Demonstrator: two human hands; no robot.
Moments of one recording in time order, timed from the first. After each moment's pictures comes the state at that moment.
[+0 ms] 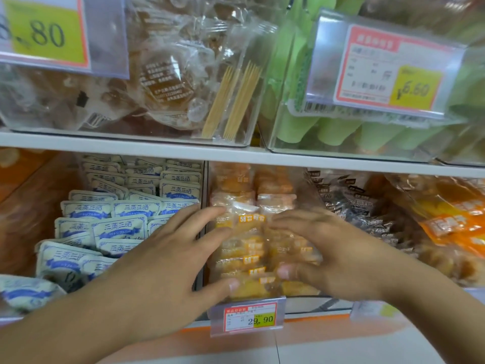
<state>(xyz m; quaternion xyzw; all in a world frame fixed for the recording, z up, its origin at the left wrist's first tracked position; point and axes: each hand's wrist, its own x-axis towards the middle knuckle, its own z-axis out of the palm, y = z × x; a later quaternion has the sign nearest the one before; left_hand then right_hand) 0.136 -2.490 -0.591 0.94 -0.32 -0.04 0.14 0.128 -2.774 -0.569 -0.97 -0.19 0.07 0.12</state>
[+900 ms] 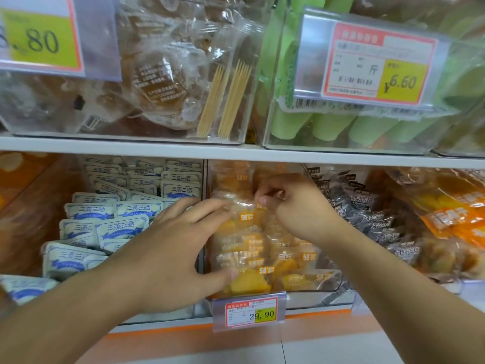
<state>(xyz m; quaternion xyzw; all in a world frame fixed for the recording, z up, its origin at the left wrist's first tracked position) 0.156 -2.491 -0.597 0.94 -0.32 -0.02 0.15 0.195 -2.743 -0.596 -0.94 -0.05 -0.07 0.33</state>
